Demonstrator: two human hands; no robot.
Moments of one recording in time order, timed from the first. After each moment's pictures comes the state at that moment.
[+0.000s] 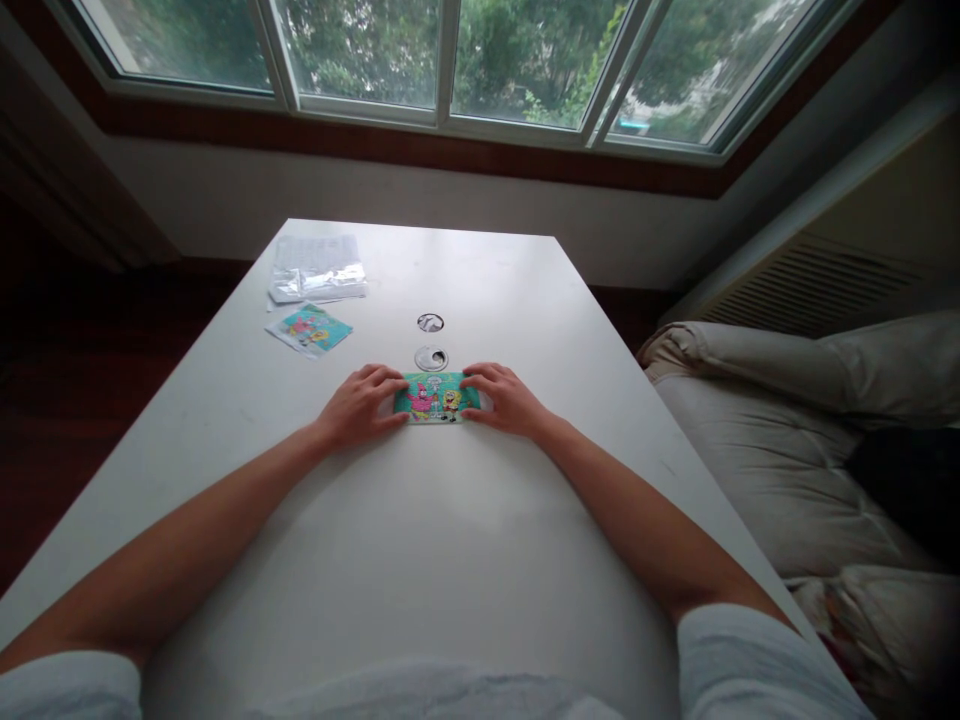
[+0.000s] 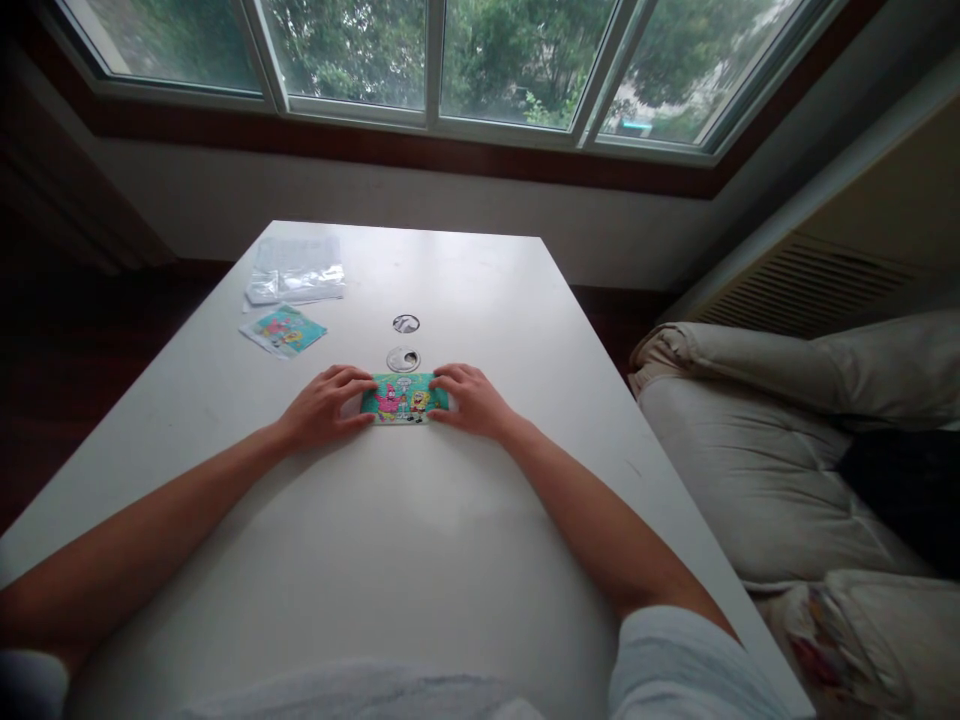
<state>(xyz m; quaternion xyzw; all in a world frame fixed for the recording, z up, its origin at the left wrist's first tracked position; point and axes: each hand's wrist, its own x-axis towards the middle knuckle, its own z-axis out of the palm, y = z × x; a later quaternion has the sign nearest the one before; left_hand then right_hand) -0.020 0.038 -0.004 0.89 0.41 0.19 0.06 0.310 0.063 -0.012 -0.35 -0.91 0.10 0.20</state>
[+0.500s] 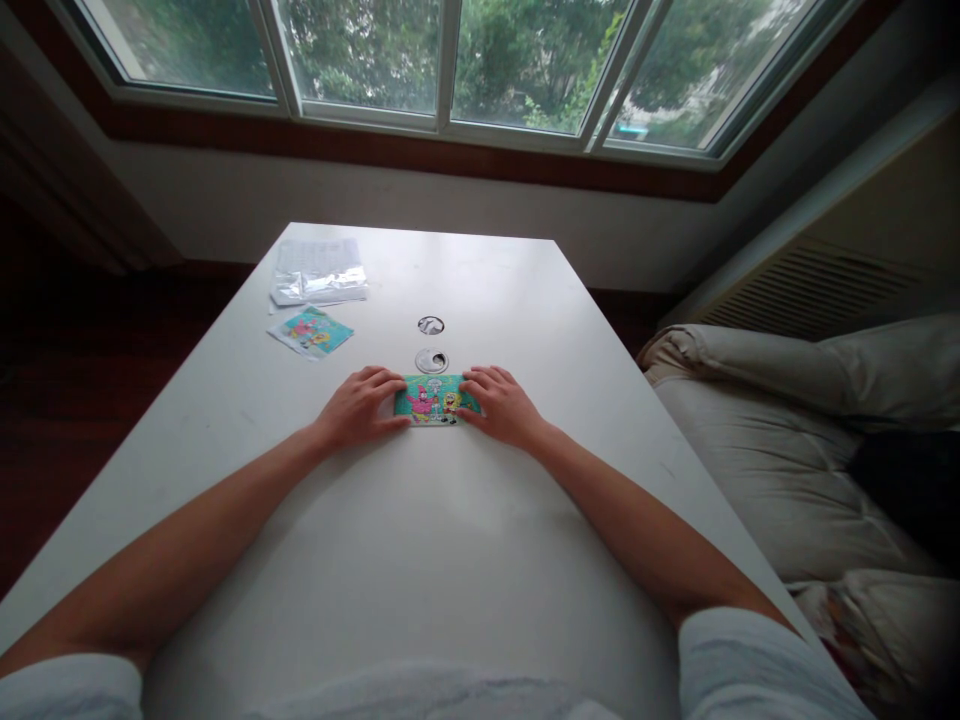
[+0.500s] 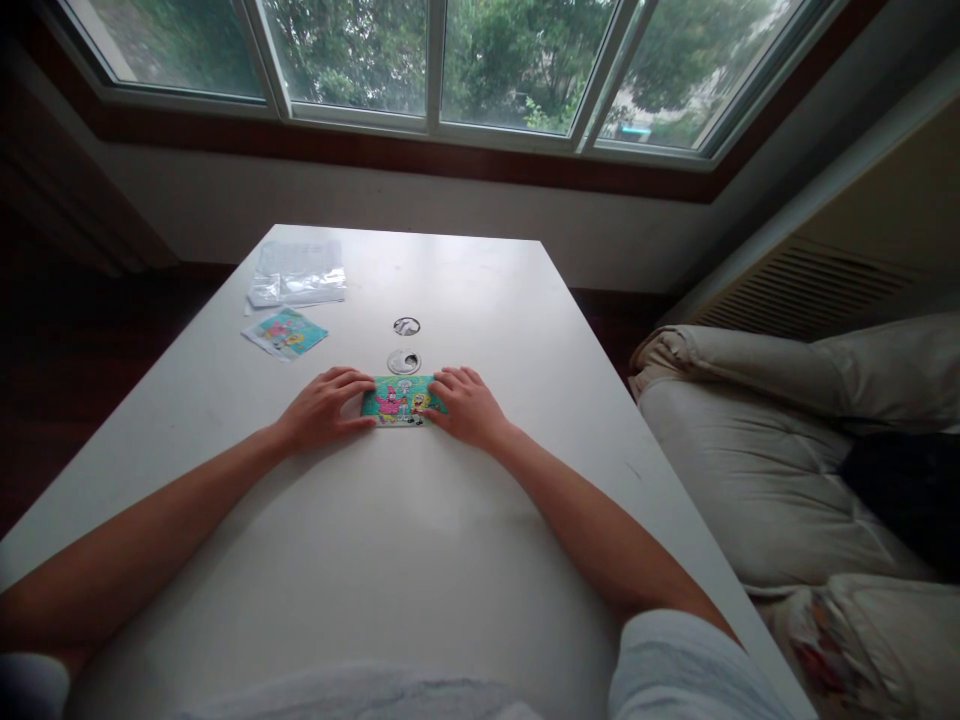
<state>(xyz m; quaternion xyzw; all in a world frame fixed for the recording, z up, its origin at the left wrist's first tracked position) -0.020 0.037 0.000 0.89 0.41 0.19 0.06 0.292 0.046 -0.006 -0.39 -0.90 0.02 0.18</state>
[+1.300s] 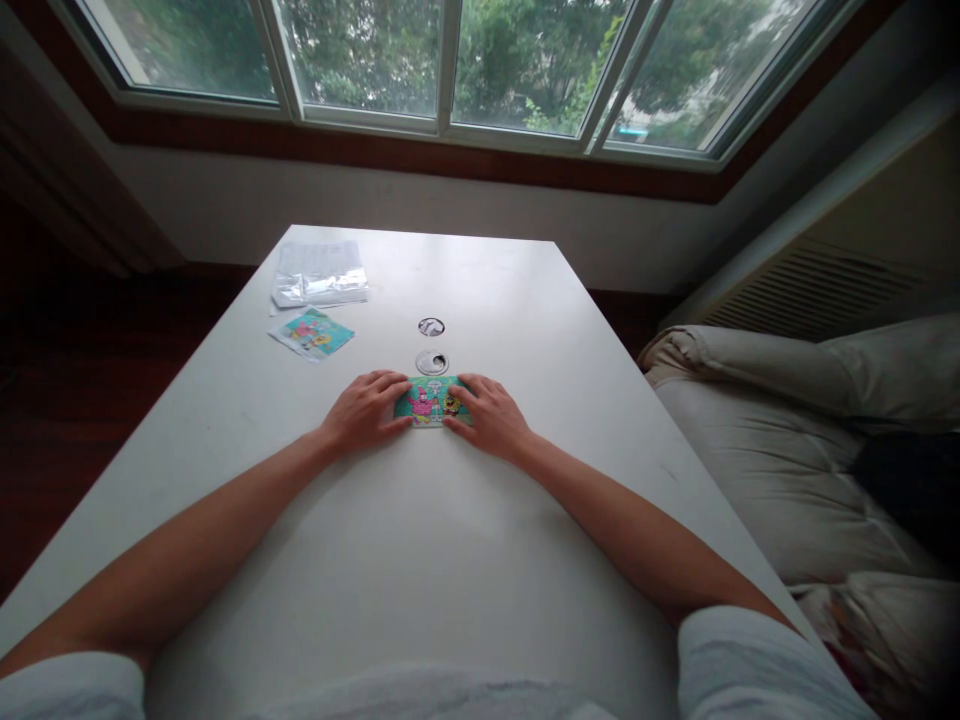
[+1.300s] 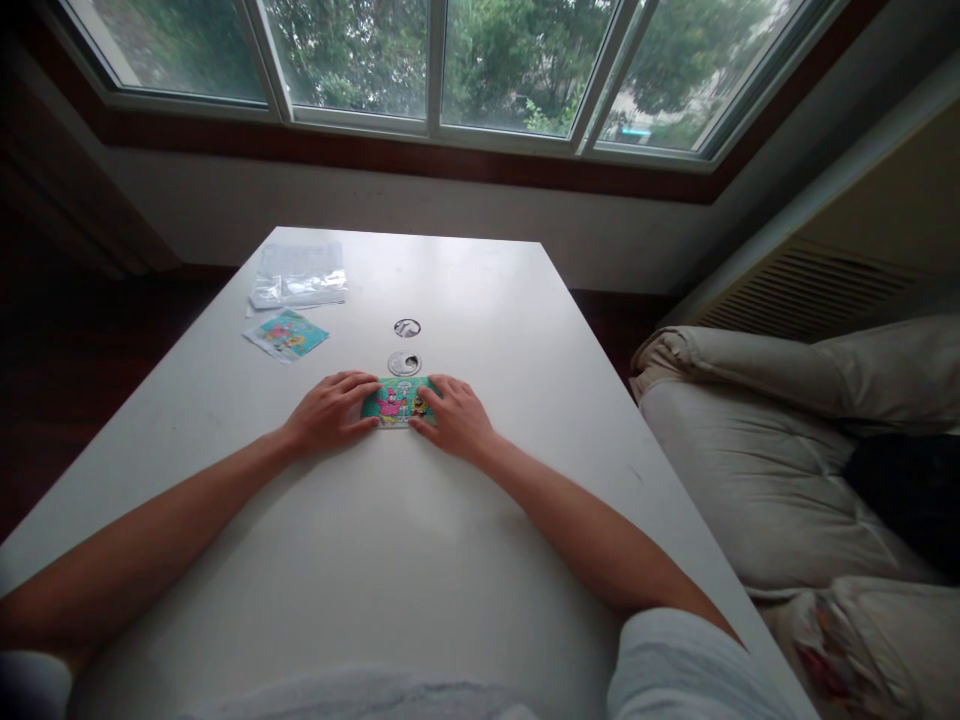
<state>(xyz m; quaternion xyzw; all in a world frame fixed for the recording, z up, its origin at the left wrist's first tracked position) -0.012 0.033 -0.005 0.89 0.42 0.19 0.04 0.270 0.029 -0.009 -0.43 -0.88 0.04 0.19</state>
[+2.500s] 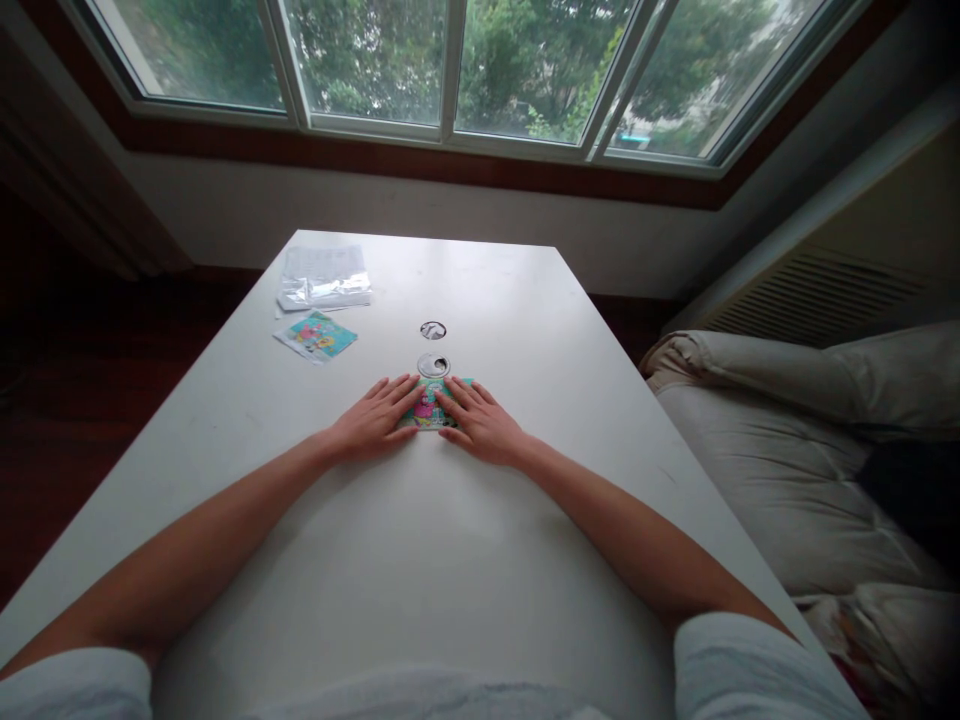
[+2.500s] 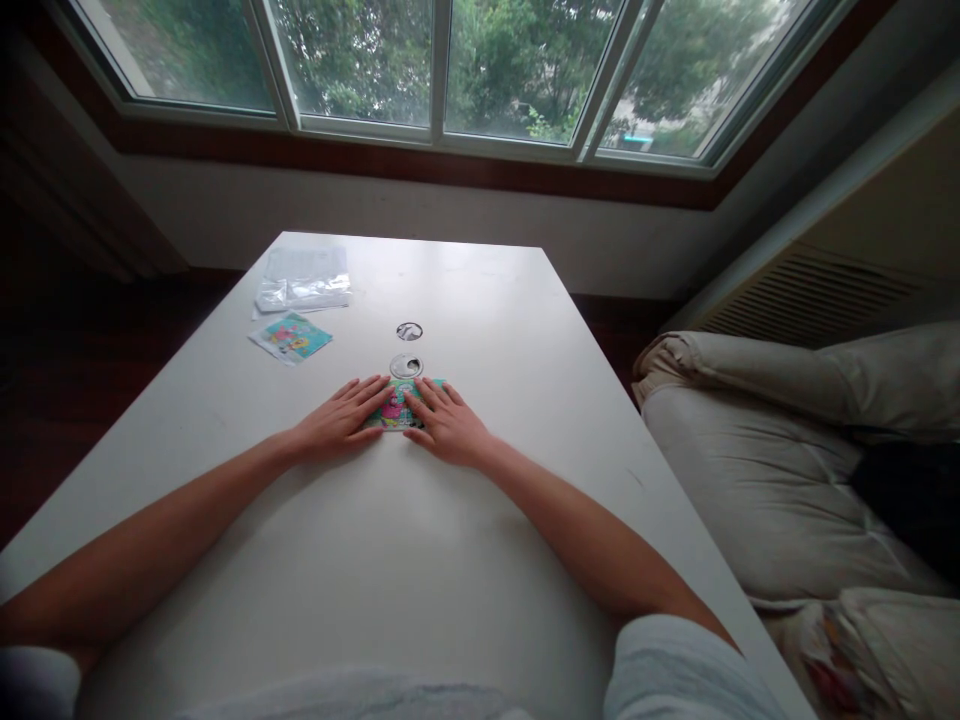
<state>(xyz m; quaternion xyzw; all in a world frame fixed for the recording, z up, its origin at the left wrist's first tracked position) -0.013 0.029 -0.013 0.91 0.40 0.06 0.08 0.269 0.032 -0.020 -0.37 -0.92 0.05 0.11</state>
